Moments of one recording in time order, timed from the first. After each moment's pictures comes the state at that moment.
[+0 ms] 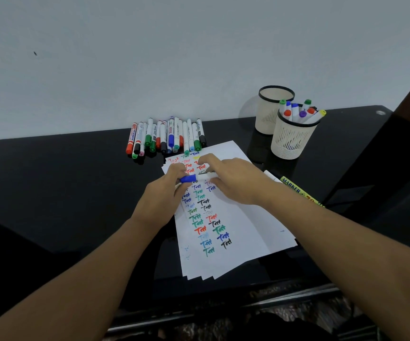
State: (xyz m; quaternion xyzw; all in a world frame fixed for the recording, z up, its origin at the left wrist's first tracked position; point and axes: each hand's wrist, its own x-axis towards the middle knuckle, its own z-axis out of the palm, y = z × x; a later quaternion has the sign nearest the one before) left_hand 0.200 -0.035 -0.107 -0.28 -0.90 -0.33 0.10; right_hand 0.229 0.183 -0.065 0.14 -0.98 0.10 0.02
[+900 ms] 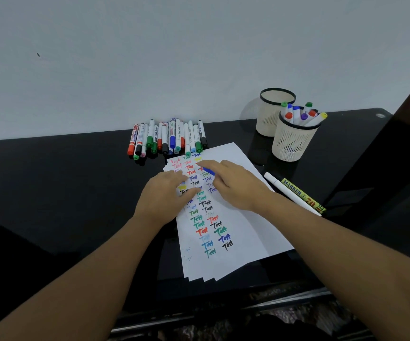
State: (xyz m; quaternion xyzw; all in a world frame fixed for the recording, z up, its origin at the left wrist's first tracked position) left_hand 0.184 -0.034 -0.115 -0.25 -0.94 -0.22 0.09; right_hand 0.235 0.181 -0.080 0.10 -0.97 0.23 0.02
